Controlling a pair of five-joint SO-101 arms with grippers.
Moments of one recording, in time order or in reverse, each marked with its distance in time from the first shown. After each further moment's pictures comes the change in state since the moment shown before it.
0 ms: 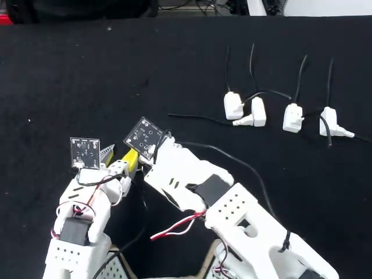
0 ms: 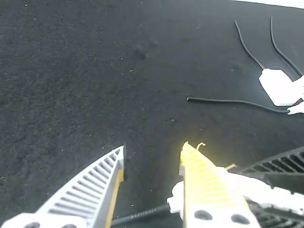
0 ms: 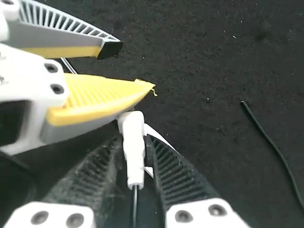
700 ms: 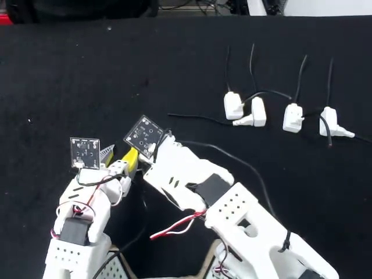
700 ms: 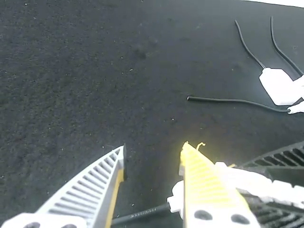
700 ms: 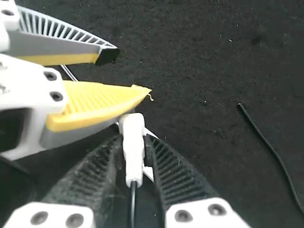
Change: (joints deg) left arm -0.1 0.0 0.0 0.1 0.0; right arm 0.0 0.0 -0.9 0.0 -0.4
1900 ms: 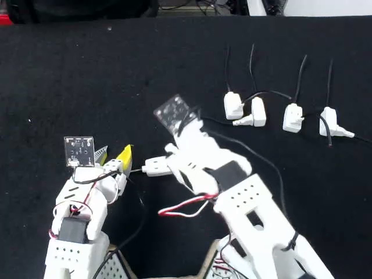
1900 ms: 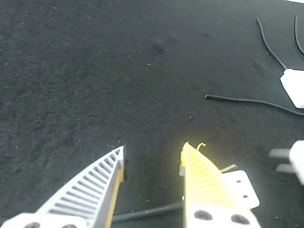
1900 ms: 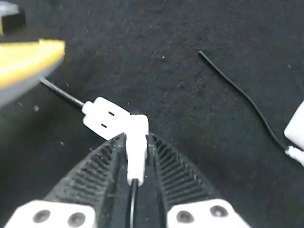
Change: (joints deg) left arm -4.5 0.7 0.0 0.4 -0.2; right arm 11.7 1.5 -6.9 14.1 -5.5
